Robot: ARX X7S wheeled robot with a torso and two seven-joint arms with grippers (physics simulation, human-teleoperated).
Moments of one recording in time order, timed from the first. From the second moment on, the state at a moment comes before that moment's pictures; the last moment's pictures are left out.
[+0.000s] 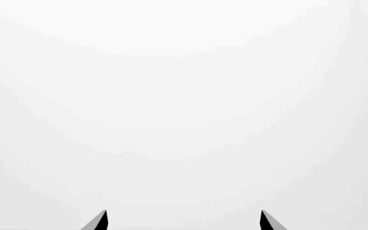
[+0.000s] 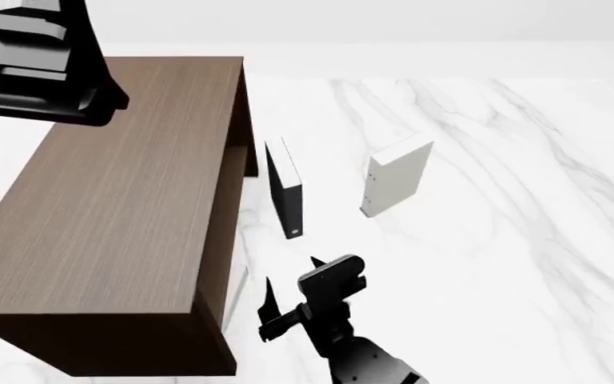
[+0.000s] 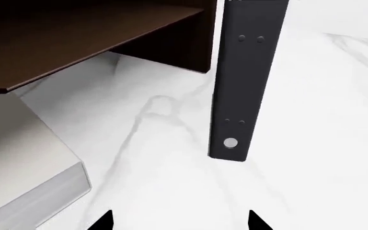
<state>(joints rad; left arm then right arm) -1.03 -0.73 -0.03 0.92 -1.35 -0.96 -0.86 0.76 0.06 -1.50 0.96 0.95 -0.49 0.28</state>
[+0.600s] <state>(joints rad) -1.02 -0.73 0.00 0.91 -1.34 -0.96 -0.87 0.81 0.44 -1.53 0.34 0.95 -0.38 0.62</state>
